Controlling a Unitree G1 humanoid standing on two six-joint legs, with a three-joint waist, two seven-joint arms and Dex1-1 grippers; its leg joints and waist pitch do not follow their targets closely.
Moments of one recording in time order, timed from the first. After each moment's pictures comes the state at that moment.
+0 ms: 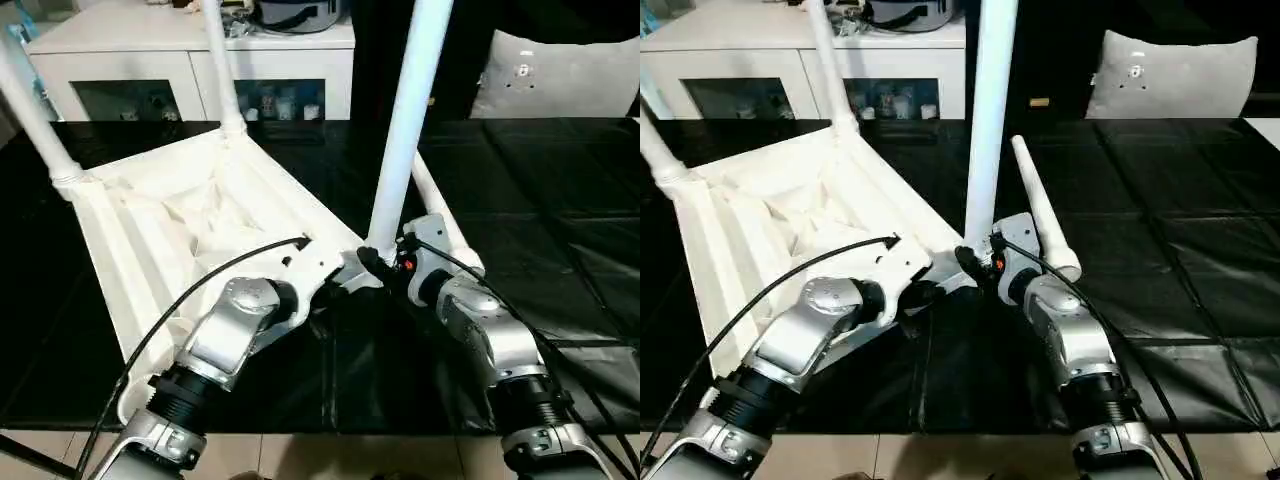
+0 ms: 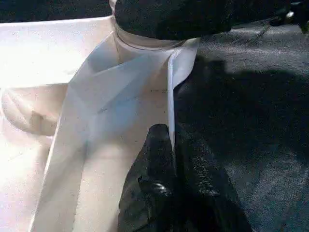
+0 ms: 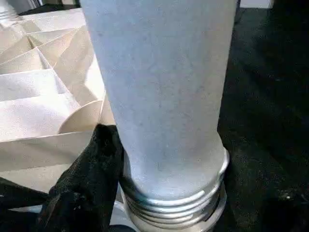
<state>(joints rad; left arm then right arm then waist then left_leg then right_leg) -0.46 0.15 -0.34 0.23 0.08 0.54 -0.67 -0.42 -0.13 0.05 0.41 0.13 0.27 0.46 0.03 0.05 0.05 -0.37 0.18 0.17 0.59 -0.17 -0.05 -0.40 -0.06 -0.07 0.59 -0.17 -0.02</state>
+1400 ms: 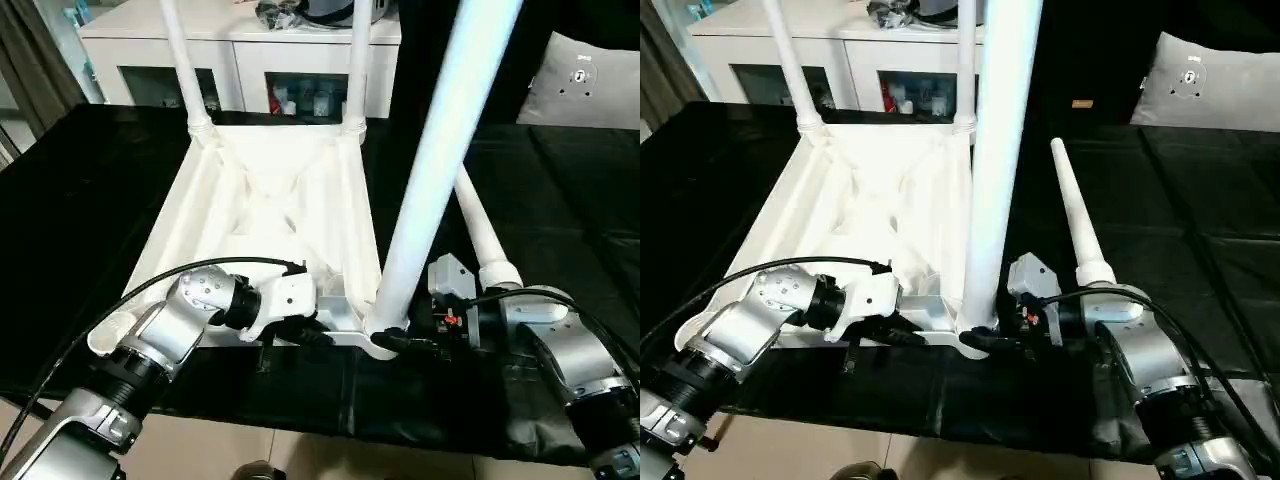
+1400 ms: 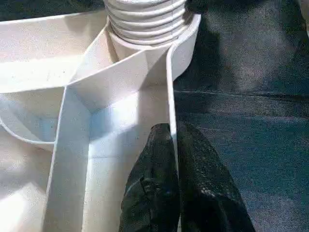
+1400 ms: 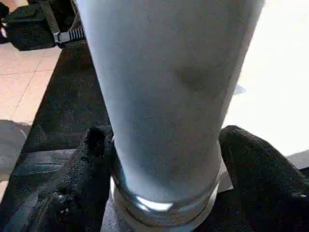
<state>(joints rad) -0.52 0.45 -0.46 0.36 0.02 0.04 -1.24 -0.35 -0.50 0.21 0.30 0.21 0.10 1.25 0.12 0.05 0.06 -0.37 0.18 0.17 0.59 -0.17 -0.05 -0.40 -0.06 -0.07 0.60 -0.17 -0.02</state>
